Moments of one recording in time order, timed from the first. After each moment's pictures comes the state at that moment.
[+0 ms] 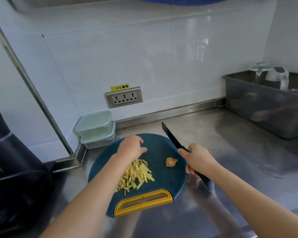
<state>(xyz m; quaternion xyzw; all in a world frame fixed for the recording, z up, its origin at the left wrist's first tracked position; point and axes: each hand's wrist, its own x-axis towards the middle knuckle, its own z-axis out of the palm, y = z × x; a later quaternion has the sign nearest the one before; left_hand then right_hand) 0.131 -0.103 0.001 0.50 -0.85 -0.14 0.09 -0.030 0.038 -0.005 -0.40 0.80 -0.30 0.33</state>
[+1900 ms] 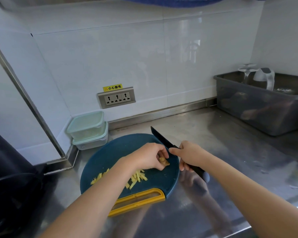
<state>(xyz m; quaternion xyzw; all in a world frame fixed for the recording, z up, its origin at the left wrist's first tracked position) 0.097 -0.060 0.000 0.29 -0.92 -0.27 0.00 -0.042 0.034 0.002 -0.45 0.79 -0.25 0.35</state>
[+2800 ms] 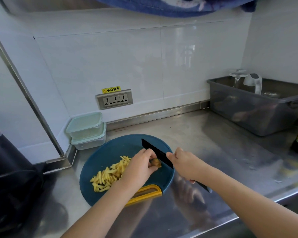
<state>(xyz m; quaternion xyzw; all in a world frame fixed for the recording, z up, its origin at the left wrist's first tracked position) 0.129 -0.022 -0.028 0.33 -0.91 -0.15 0.21 -0.009 0.072 0.008 -0.50 0.81 -0.21 0.24</state>
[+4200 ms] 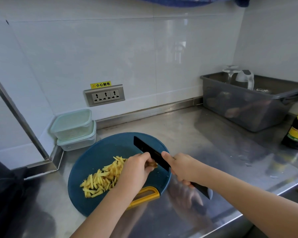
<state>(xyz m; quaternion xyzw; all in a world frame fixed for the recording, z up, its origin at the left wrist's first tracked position) 0.130 -0.023 -0.039 0.32 -0.91 -0.14 0.24 0.003 0.075 0.015 -0.44 0.82 -0.17 0.33</state>
